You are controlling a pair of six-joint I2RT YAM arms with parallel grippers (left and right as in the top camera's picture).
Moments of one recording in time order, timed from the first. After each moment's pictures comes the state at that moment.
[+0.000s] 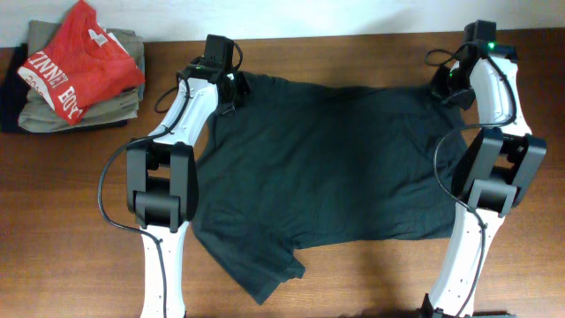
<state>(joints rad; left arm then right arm) -0.20 2.43 2.03 -0.71 0.14 -0.57 -0.25 2.49 2.28 -1.09 -0.08 0.33</state>
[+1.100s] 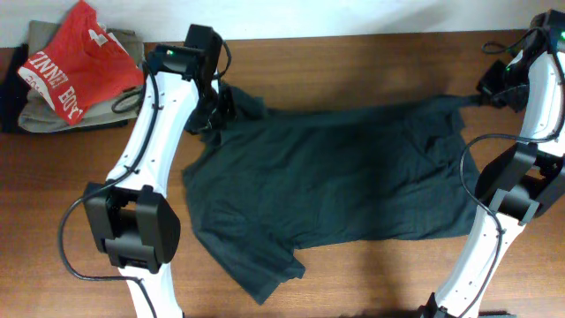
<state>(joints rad) -0.22 2.08 1.99 -1.35 0.05 -0.40 -0.42 2.49 2.54 -1.44 -0.11 0.33</state>
